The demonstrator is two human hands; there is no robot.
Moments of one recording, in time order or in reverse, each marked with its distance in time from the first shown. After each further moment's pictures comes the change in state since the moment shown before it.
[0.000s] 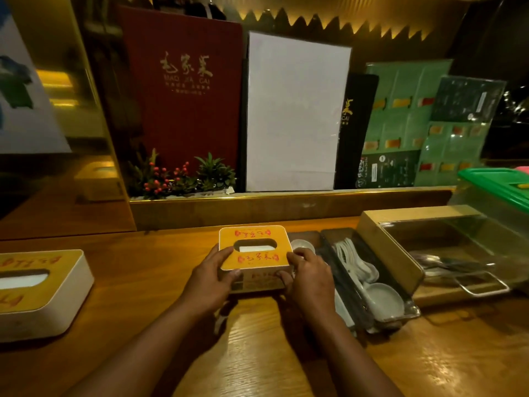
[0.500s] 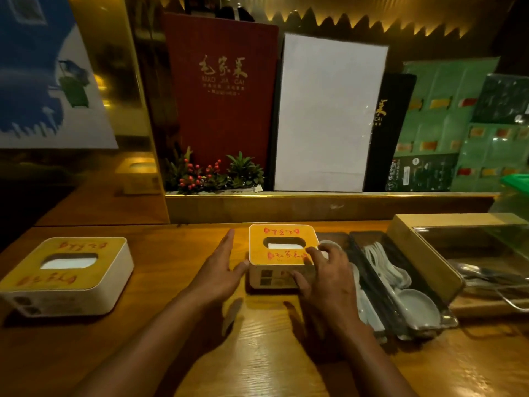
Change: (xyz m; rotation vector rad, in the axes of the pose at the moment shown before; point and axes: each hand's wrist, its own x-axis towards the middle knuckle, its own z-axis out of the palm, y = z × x) left_hand -0.014 0.012 -0.049 0.140 -0.008 -0.031; right_hand -0.014 -0.021 0.005 -0.004 0.094 -0.097
